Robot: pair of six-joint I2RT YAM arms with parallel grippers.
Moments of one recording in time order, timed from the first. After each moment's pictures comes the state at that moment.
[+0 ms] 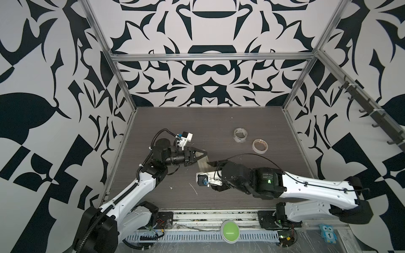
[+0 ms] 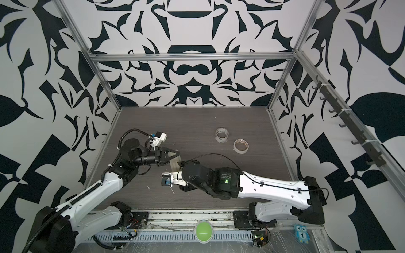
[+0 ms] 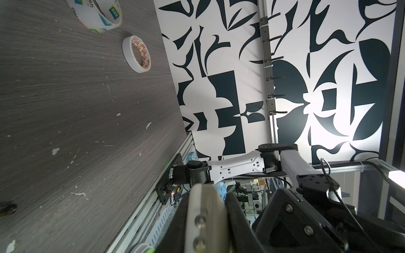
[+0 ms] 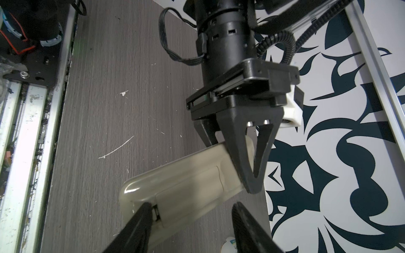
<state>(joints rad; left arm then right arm) -0.48 1.03 0.56 0.32 0.96 -1.19 1.34 1.21 1.16 -0.58 0.35 -0.59</state>
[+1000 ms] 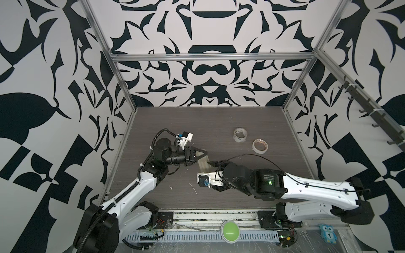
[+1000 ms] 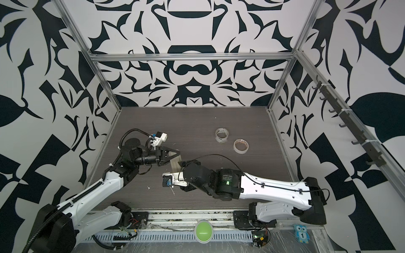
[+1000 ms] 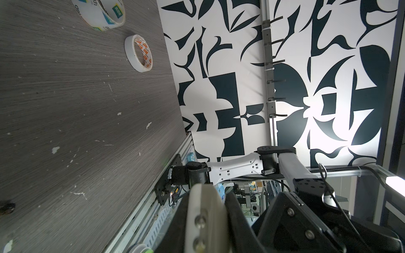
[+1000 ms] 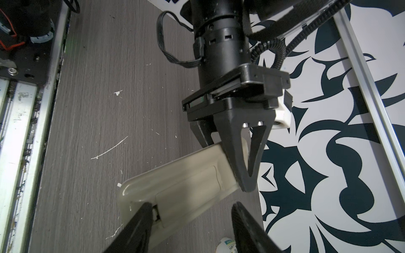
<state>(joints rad) -0.48 1.05 0.56 0.33 0.96 -1.21 1.34 1.19 1.12 -0.53 0.37 -0.61</state>
